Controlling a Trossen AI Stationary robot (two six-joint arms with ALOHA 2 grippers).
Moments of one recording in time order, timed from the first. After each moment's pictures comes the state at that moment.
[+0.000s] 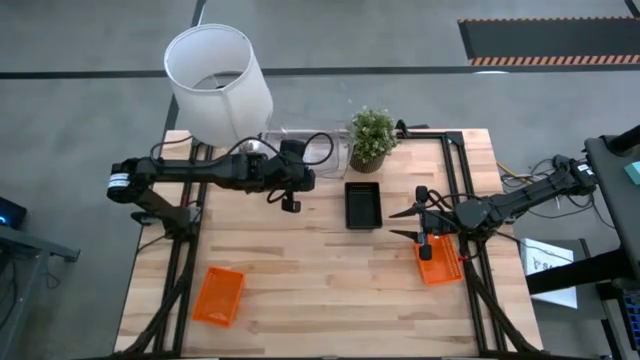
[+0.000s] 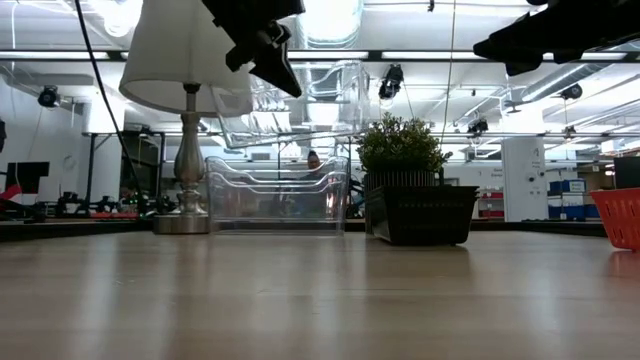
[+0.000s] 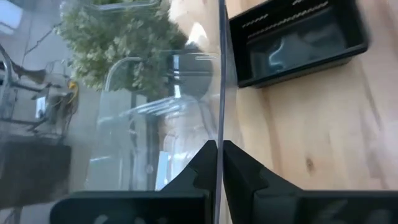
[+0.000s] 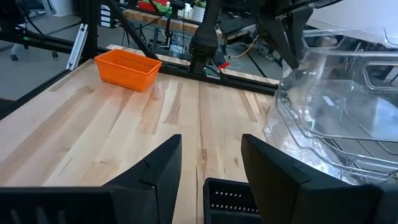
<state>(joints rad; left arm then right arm) 0.11 1.47 1.30 -0.57 -0.37 0.50 0.34 0.68 0.33 0.16 0.33 -0.16</state>
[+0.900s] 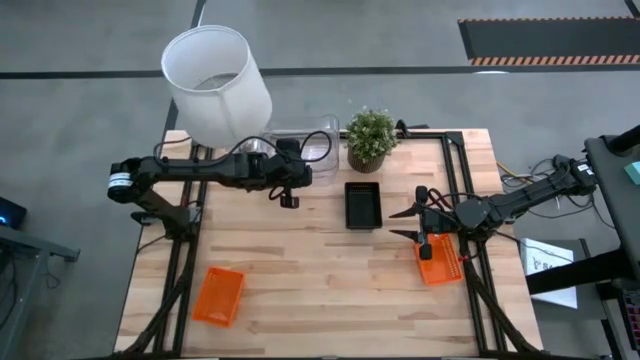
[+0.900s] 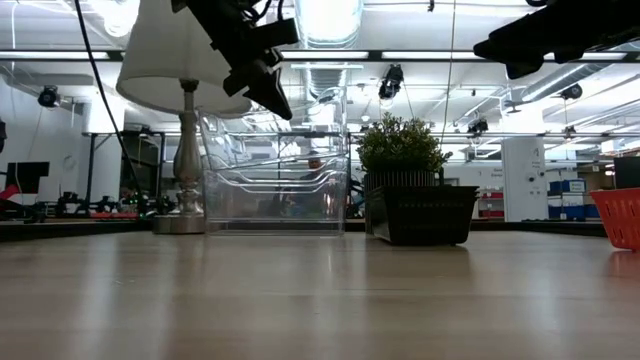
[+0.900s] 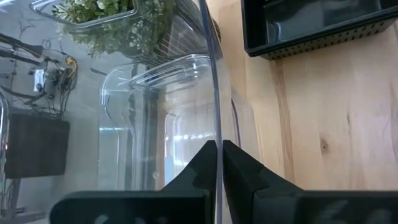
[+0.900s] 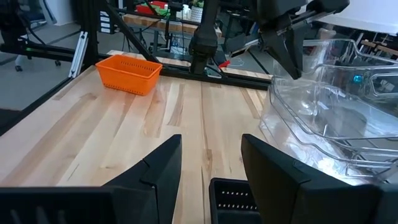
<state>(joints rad) 0.16 1.47 1.22 -0.53 -0.39 0.47 0.34 0.68 0.33 0.16 0.33 -0.10</state>
